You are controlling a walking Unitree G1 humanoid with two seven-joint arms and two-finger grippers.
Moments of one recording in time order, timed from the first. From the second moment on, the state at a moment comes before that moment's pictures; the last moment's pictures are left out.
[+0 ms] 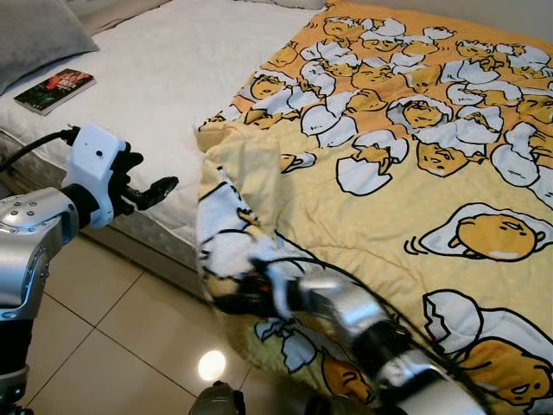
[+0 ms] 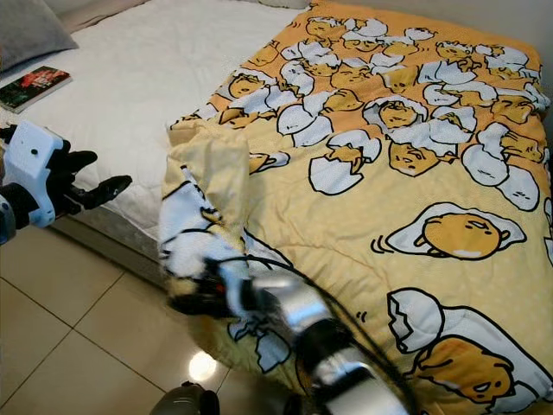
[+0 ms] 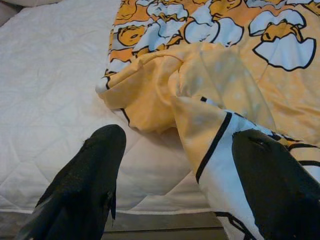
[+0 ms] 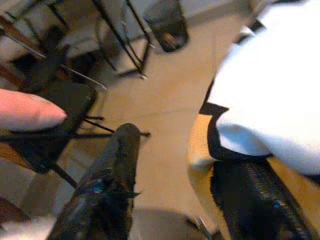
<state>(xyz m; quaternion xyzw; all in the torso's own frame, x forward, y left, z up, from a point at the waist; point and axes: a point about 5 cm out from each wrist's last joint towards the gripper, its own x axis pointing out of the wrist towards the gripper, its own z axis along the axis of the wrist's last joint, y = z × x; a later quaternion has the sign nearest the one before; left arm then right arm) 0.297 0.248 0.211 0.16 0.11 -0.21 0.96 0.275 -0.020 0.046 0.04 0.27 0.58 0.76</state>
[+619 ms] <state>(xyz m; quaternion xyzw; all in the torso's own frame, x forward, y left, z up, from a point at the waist) 0.302 0.233 0.196 0.15 0.13 -0.25 0.95 0.272 -0.075 0.077 0.08 0.20 0.50 0.84</state>
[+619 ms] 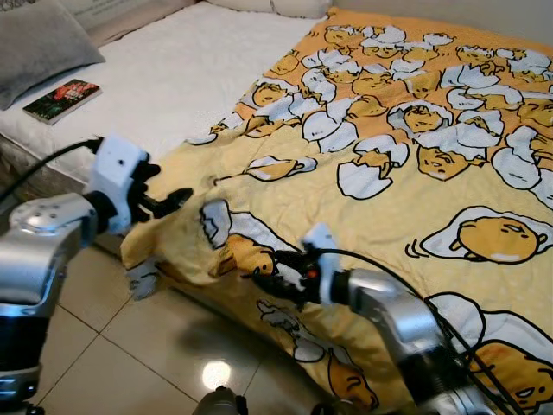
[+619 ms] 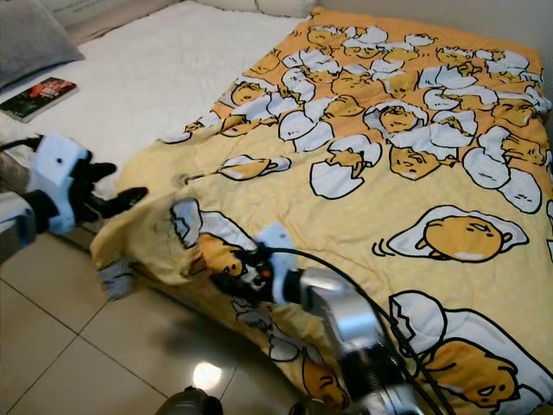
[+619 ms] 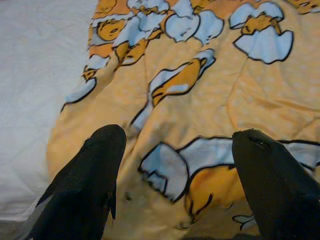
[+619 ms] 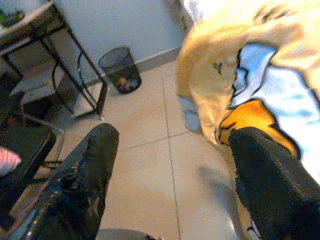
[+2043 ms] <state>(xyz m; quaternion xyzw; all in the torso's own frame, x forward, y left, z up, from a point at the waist) 0.282 0.131 0.133 0.07 0.14 -0.29 0.95 0.257 -0.156 0.077 0.03 0.16 0.10 0.98</state>
